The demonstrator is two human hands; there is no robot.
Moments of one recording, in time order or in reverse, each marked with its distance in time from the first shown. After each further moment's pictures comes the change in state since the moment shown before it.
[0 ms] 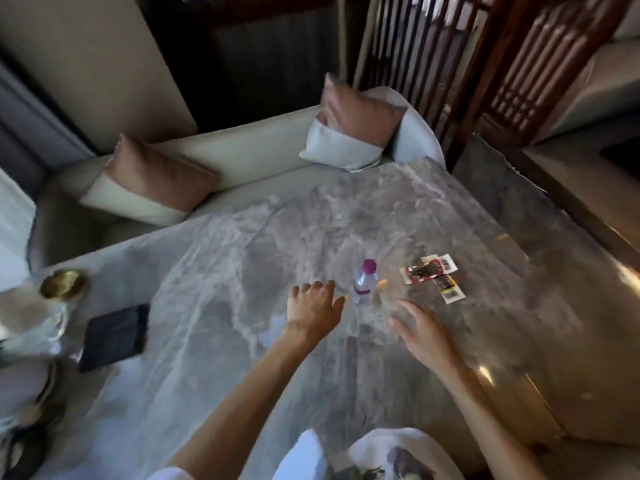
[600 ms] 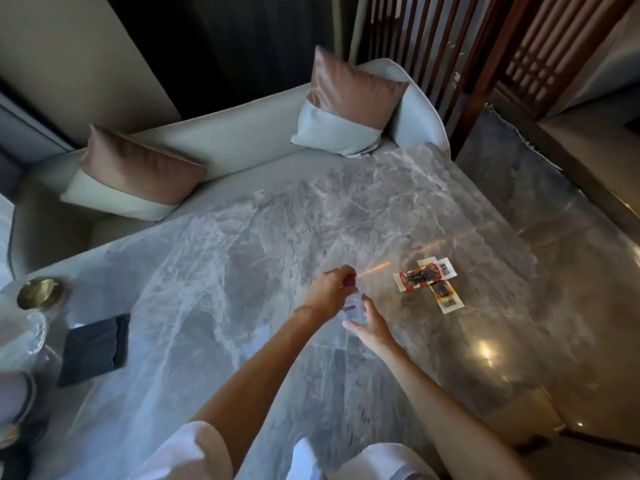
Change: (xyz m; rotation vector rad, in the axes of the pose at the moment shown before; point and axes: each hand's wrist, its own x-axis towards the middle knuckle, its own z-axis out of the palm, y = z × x) left_hand 0.104 0.036 0.016 -0.529 -0.077 0.118; right_hand 0.085 0.014 0.085 0.462 -0.292 0.404
